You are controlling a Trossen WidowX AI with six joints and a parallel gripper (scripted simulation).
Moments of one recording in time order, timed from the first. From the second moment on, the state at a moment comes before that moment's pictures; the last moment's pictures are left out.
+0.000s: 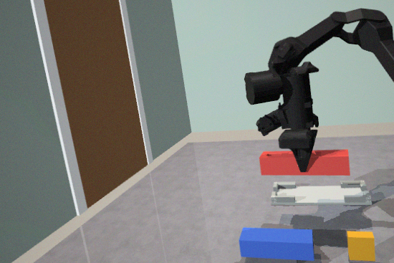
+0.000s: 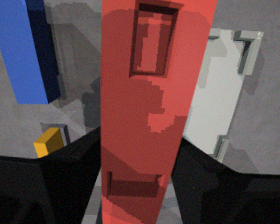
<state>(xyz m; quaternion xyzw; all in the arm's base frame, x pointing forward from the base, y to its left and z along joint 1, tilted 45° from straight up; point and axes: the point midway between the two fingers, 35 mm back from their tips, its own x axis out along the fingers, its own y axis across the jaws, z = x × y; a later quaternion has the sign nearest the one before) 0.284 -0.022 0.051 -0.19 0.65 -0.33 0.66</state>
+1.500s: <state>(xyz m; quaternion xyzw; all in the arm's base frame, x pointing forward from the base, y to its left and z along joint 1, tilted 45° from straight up) 0.248 -0.145 0.097 -0.24 0.67 -0.29 0.64</state>
